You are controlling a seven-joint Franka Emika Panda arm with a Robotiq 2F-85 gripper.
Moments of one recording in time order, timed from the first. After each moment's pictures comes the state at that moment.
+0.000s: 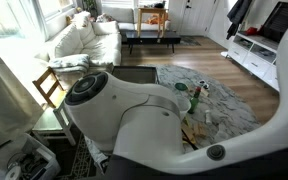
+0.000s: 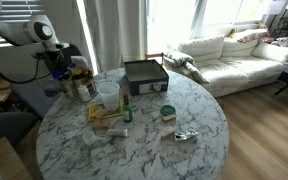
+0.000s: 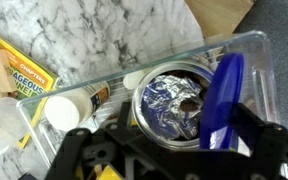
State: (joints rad) arm 0.48 0.44 0.15 -1.78 -0.26 2.08 0.85
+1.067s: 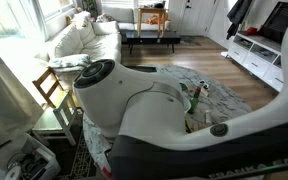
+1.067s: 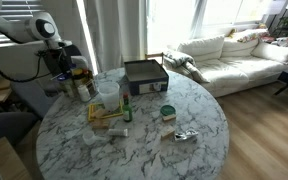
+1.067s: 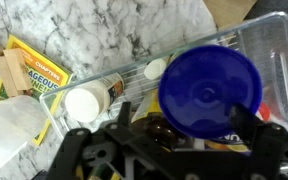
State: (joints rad) arm 0.46 0.42 0.14 -1.78 -0.25 2.06 0.85
